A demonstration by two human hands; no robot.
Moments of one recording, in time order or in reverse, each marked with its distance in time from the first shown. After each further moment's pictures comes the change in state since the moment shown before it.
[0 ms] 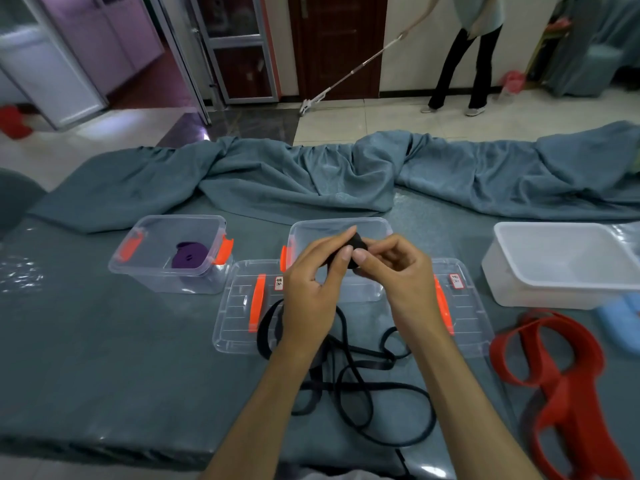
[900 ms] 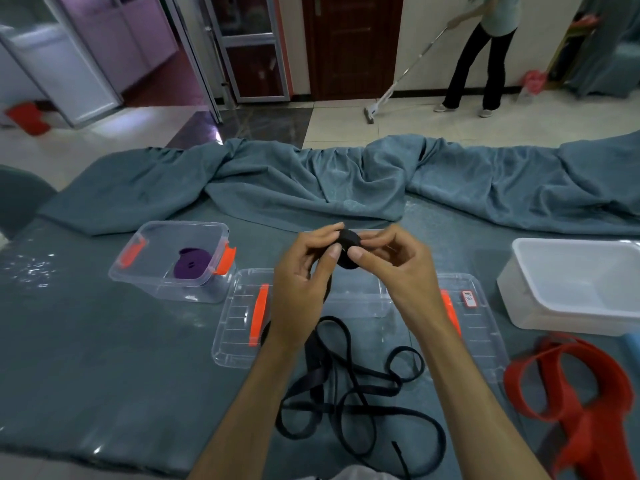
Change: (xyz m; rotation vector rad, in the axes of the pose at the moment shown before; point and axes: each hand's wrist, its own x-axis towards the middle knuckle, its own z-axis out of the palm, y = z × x) left_hand 0.048 -0.027 -0.008 -0.149 0.025 0.038; right_hand 0.059 0.005 -0.005 -0.115 -0.092 -0.060
